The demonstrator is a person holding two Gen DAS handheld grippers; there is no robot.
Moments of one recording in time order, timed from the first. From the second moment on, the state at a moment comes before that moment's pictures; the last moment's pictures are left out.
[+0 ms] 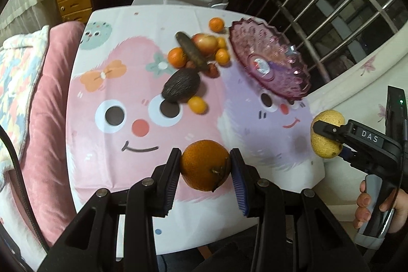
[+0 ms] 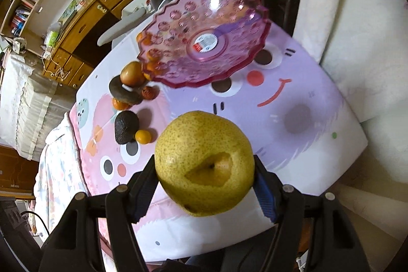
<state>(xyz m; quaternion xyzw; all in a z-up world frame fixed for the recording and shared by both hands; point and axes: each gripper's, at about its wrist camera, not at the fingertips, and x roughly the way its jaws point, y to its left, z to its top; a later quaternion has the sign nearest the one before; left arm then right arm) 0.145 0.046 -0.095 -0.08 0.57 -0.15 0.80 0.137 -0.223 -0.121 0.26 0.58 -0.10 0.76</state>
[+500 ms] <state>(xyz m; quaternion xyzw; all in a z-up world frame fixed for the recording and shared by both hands) 0.184 -0.052 -0.081 -0.12 0.54 -0.08 0.83 0.191 -0.295 -0.107 0.18 0.58 0.02 0.79</state>
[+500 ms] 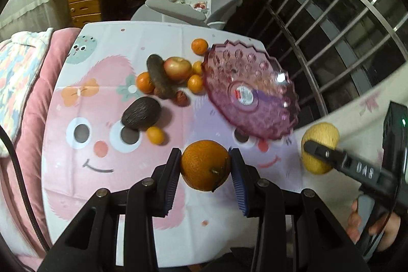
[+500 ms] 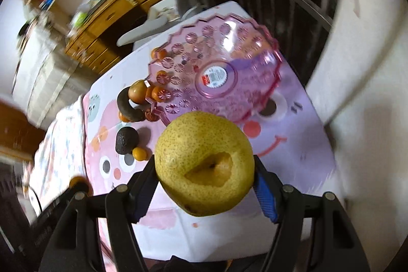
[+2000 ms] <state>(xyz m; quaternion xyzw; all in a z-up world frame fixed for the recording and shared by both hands) 0.316 -0.187 -0.181 -0.15 0.57 -0.01 0.81 0.306 -0.355 -0.194 -0.03 0.57 0.17 0.81</state>
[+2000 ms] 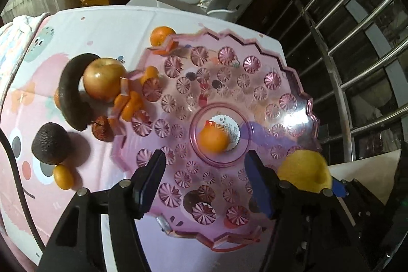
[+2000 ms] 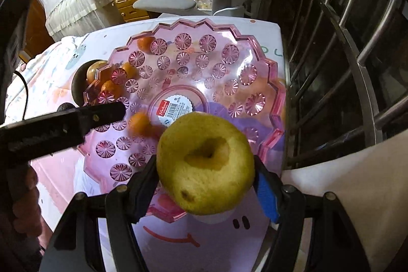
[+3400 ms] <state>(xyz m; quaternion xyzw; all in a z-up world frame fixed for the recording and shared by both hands) 0.188 0.023 -0.118 -0.11 0.56 -0.08 0.82 0.198 -0.237 -0.147 0.14 0.55 0.05 0.82</state>
